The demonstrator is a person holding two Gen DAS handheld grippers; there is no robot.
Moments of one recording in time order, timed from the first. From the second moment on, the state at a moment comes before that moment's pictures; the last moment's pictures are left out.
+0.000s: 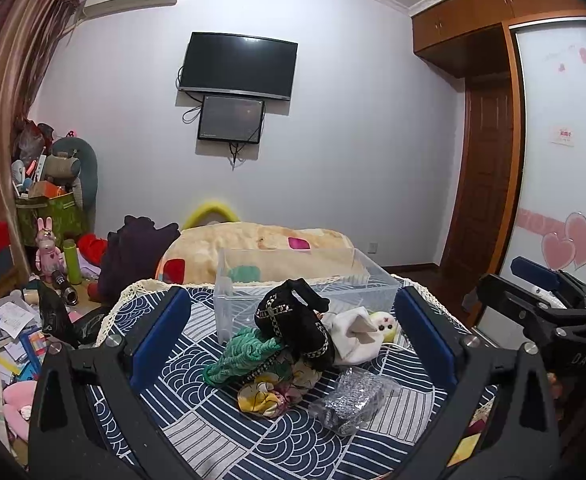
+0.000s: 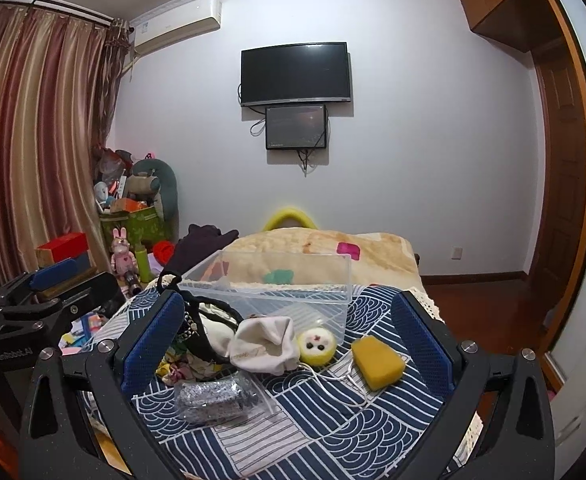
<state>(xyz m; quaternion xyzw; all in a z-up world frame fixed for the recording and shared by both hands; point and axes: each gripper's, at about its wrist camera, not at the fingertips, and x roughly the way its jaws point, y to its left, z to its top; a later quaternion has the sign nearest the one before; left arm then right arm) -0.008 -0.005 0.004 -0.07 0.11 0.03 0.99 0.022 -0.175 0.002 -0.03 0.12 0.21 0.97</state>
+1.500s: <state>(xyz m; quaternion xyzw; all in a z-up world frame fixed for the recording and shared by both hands) -0.014 -0.009 0.008 -0.06 0.11 0.03 0.99 0.022 -0.173 0.002 -0.03 0.13 0.21 0.97</state>
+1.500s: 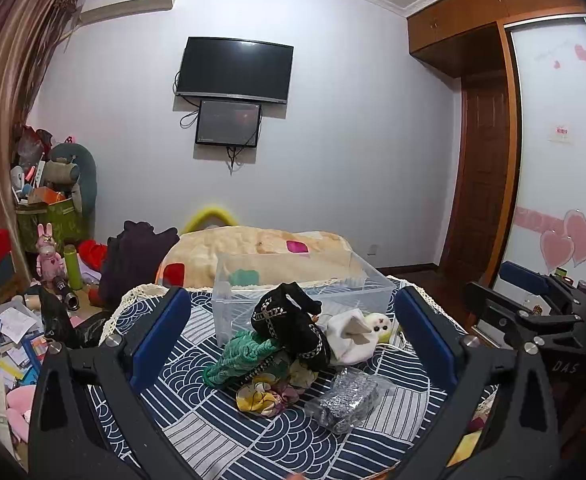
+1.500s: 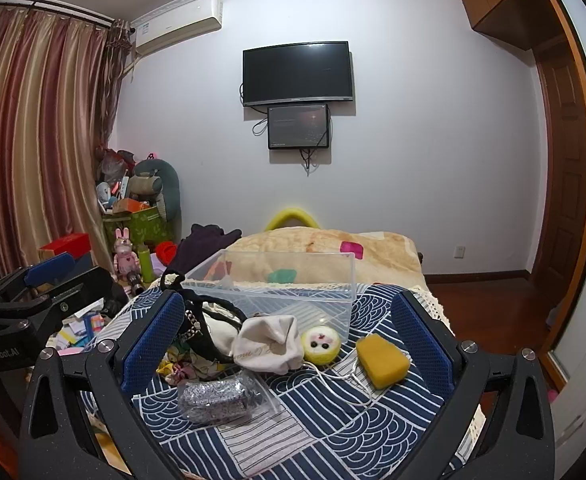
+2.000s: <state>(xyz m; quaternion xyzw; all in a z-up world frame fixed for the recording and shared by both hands) 0.019 -0.015 -0.012 -0.04 0.16 0.02 0.99 0.046 -0.174 -0.021 -0.04 0.16 0.21 0.96</state>
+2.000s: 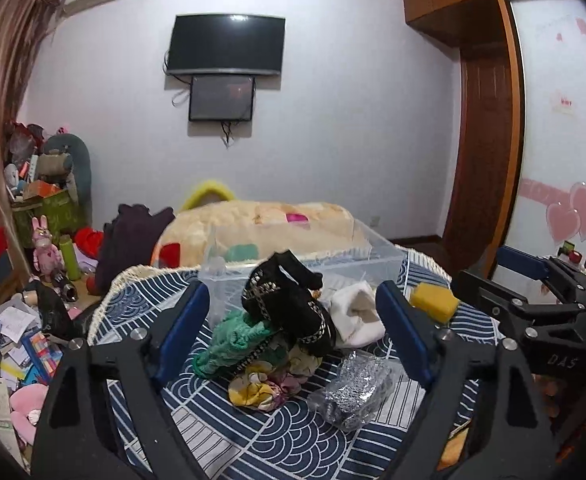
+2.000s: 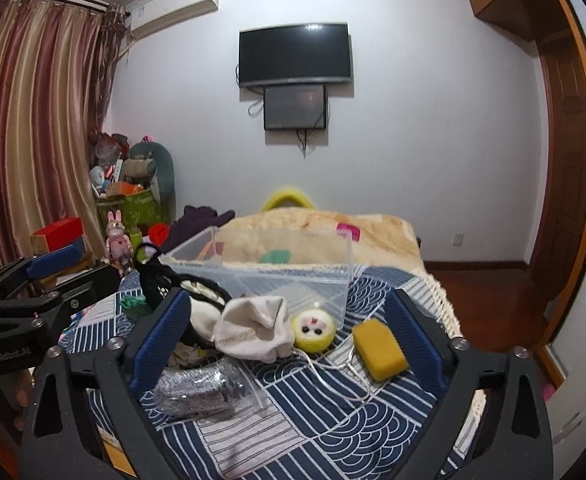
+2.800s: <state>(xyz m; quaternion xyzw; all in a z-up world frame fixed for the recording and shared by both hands) 0.082 0.016 -0.048 -0.09 0.23 -0.01 0.97 0.106 -0.133 -0.063 -0.07 0.28 0.27 0.92</state>
